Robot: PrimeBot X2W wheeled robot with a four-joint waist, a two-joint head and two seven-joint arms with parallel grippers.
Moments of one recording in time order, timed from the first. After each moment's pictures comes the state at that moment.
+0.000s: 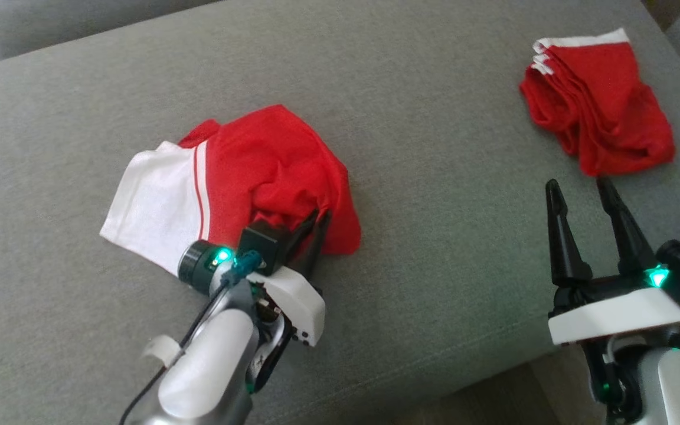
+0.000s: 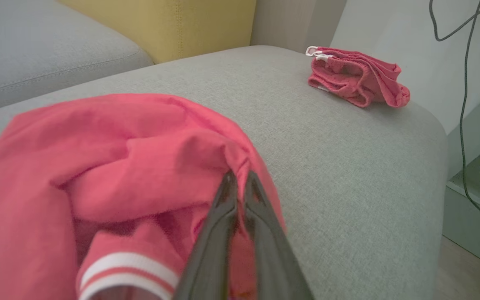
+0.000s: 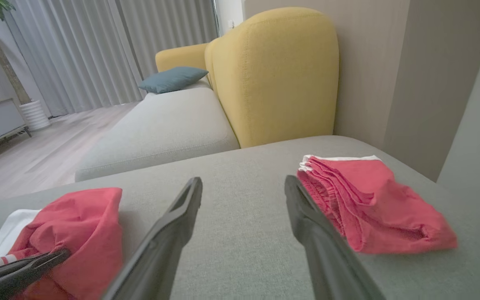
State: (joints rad) left arm -0.38 0.06 -0.59 0.42 -0.23 -0.01 -0.11; right arm -0.01 -0.05 0.03 -0.14 0.22 0.13 0.02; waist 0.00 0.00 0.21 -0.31
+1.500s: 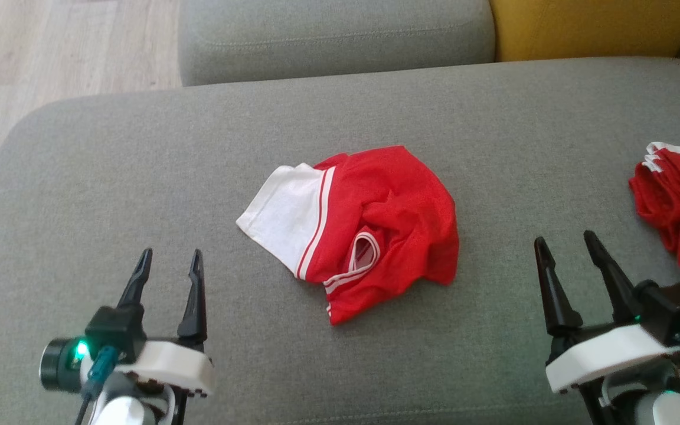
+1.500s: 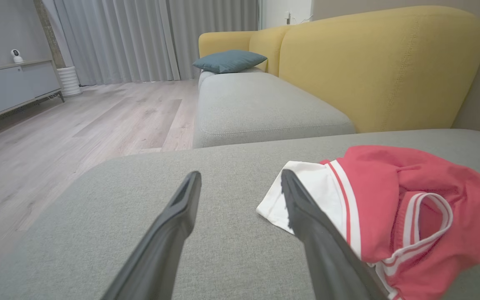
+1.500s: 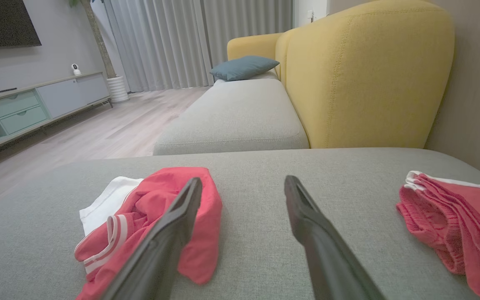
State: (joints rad) left arm -0.01 0.24 -0.34 0.09 -0.25 0.23 -0.23; right arm 0.11 -0.05 0.03 -0.15 0.15 0.13 0.11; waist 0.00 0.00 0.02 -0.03
